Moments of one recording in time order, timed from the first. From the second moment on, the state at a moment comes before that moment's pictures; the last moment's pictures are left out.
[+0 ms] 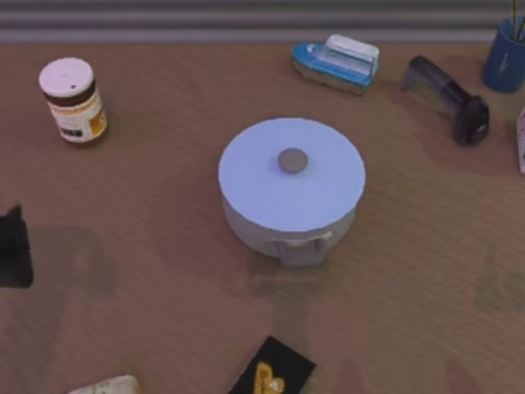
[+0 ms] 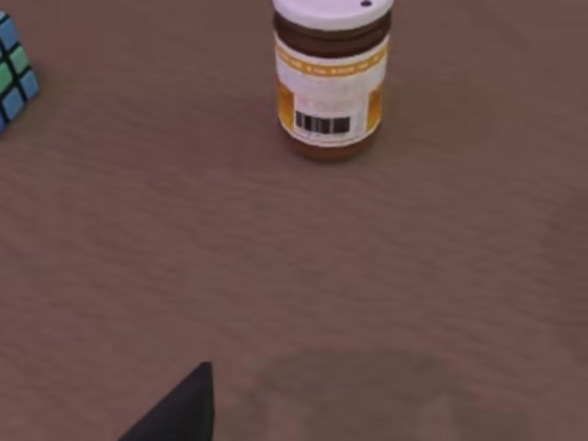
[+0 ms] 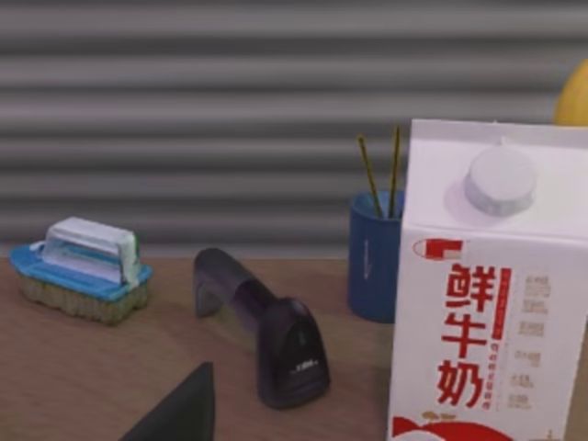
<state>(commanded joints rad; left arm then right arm) -0.01 0.55 0.42 -0.36 0.04 0.05 0.00 0.00 0.00 0.00 0.00 0.00</state>
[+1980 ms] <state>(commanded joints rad) -0.01 2.78 2.90 -1.50 0.06 0.26 0.00 0.00 0.00 0.00 0.00 0.00</state>
